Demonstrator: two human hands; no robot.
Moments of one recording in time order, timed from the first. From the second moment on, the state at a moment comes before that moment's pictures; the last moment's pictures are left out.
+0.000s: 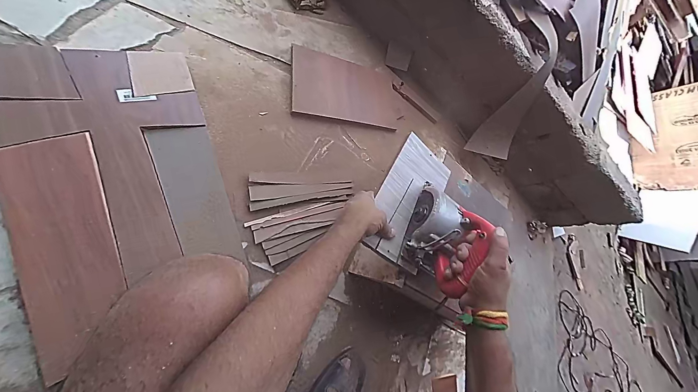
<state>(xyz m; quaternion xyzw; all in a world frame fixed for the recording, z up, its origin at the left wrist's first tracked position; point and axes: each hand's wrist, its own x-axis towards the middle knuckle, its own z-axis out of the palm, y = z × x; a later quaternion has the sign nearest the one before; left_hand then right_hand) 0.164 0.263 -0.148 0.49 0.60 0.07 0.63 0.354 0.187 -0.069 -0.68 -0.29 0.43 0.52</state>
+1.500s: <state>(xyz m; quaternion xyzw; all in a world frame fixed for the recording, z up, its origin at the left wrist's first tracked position) 0.164 0.264 -0.145 0.50 0.60 0.06 0.62 0.359 0.209 -0.067 -0.70 -0.28 0.42 0.50</state>
